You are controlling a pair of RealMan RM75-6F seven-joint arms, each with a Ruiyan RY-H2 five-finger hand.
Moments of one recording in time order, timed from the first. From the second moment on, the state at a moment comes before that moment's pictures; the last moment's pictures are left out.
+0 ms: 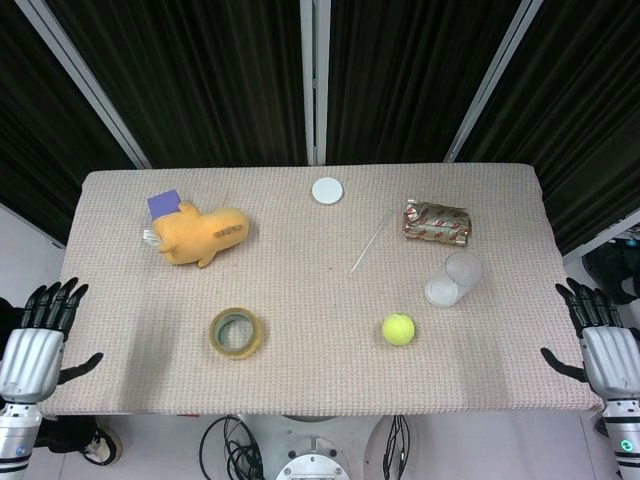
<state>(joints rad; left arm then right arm) -0.08 -1.14 -0.02 -1.65 1.60 1.57 0.11 0.07 -1.07 0.05 -1.60 -1.52 1.47 0.10</state>
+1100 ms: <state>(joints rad) -0.08 -1.15 -0.01 -1.64 1.61 1.56 0.10 0.23 -1.17 0.00 -1.72 -1.75 1.28 -0.17</state>
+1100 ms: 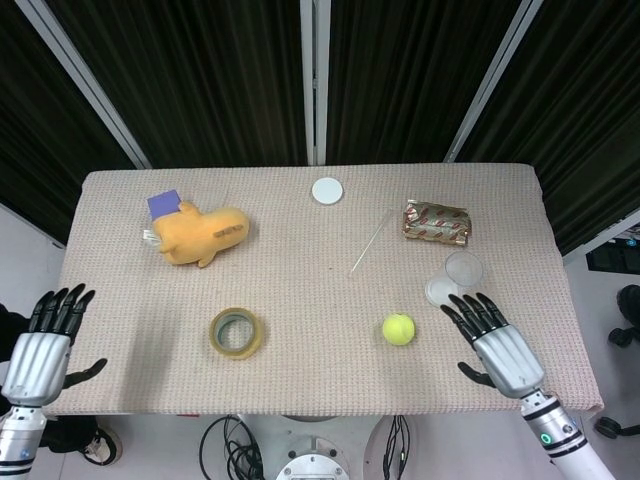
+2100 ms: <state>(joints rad) -0.07 -1.14 -0.01 -1.62 1.62 1.57 0.07 0.43 -1.38 0.03 -1.64 -1.49 0.97 -0.36</state>
